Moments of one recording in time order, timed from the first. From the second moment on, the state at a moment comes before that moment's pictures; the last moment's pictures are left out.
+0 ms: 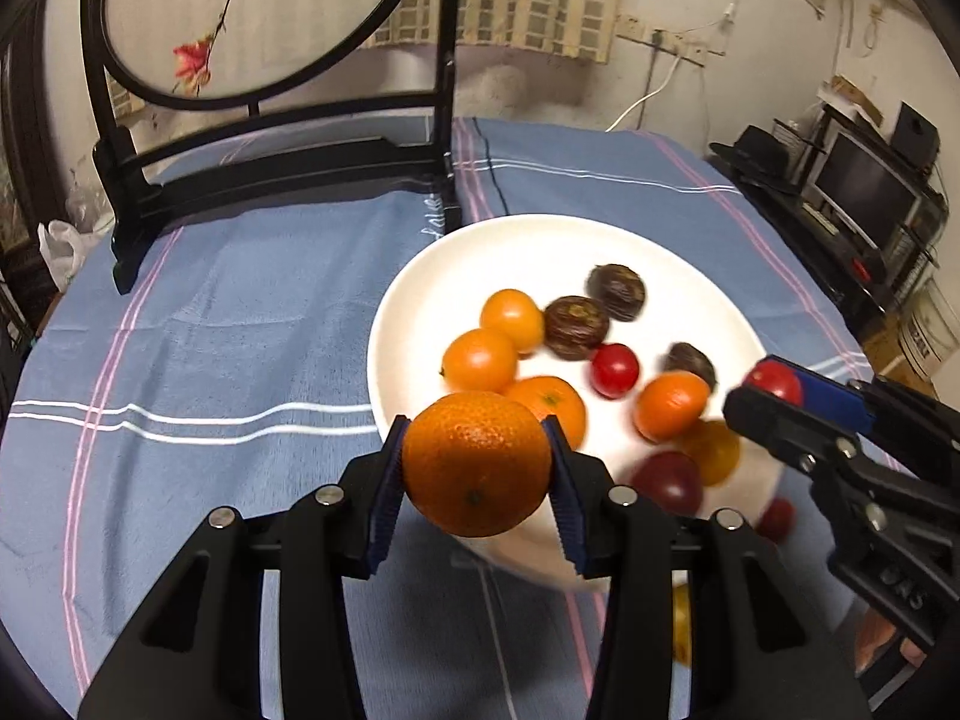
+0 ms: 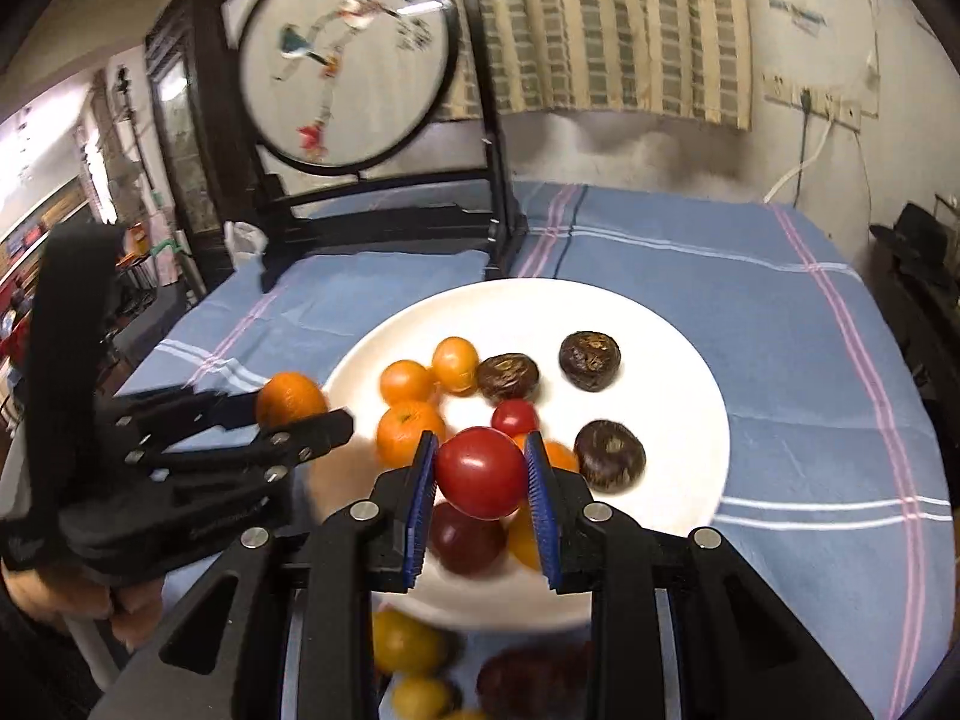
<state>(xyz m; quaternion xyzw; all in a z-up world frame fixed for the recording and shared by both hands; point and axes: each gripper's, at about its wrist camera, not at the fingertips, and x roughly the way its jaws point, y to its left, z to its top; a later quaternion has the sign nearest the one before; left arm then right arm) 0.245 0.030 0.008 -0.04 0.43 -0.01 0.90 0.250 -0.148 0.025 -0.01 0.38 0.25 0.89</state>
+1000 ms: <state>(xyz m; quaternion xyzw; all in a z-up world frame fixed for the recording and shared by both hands) 0.172 0.015 0.005 -0.06 0.42 -0.01 0.91 0.192 -0.219 0.011 0.05 0.38 0.23 0.89</state>
